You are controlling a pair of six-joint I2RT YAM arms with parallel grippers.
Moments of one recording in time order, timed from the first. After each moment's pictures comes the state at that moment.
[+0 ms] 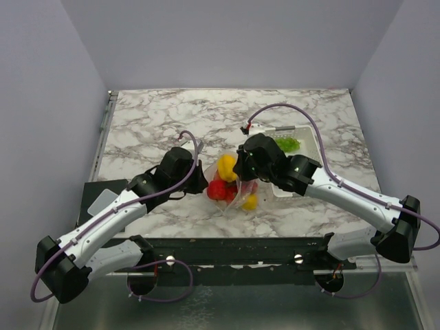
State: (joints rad) left arm -0.71 1.00 0.81 -0.51 0.05 -0.51; right arm 0.97 1.33 1.22 -0.55 0.26 0.54
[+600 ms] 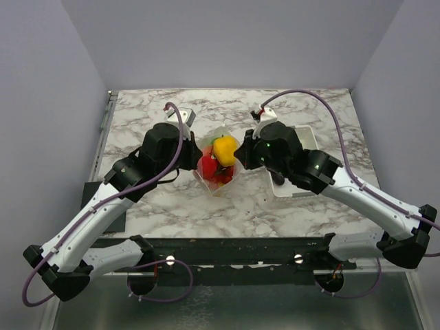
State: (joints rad) left arm -0.72 1.03 1.24 -0.68 -0.09 -0.39; right arm 0.97 1.28 1.37 -0.57 0.27 0.47
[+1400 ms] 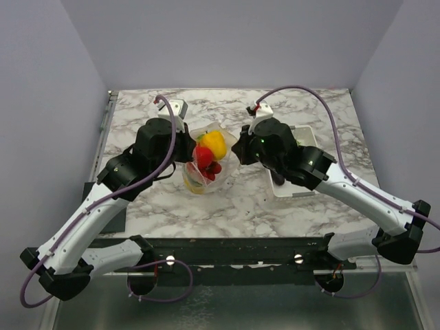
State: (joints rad) left arm -0.72 1.05 1.34 -0.71 -0.22 -0.37; right arm 0.97 1.32 1.42 -0.55 0.32 0.44
